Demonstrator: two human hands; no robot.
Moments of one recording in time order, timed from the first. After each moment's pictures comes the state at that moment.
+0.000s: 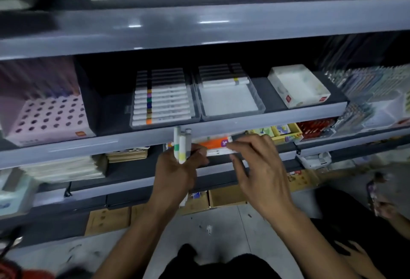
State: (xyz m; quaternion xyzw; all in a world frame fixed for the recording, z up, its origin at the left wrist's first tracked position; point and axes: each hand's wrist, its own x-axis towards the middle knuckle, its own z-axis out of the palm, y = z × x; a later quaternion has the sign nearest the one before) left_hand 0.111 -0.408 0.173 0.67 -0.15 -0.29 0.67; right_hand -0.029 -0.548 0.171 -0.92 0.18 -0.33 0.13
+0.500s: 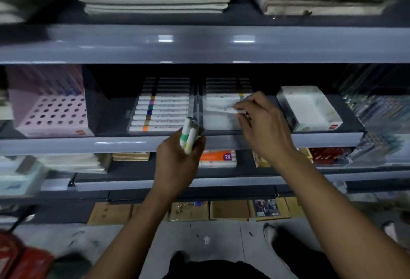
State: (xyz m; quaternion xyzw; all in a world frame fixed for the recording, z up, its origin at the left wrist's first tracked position) left_hand 0.123 -0.461 0.182 0.77 -0.25 -0.06 0.58; right_hand 0.043 -0.669 0.221 -0.94 0.13 -0.28 0.13
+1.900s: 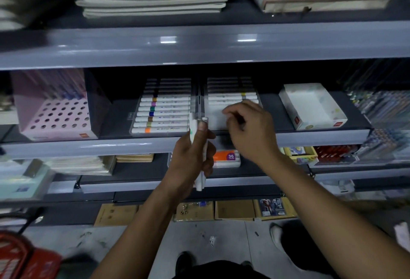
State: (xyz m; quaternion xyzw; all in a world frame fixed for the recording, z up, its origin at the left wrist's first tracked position) left_hand 0.116 -0.479 0.196 0.61 -0.18 -0.31 0.71; right_hand 0.060 -0.647 0.203 -0.89 0.12 -0.35 0.27
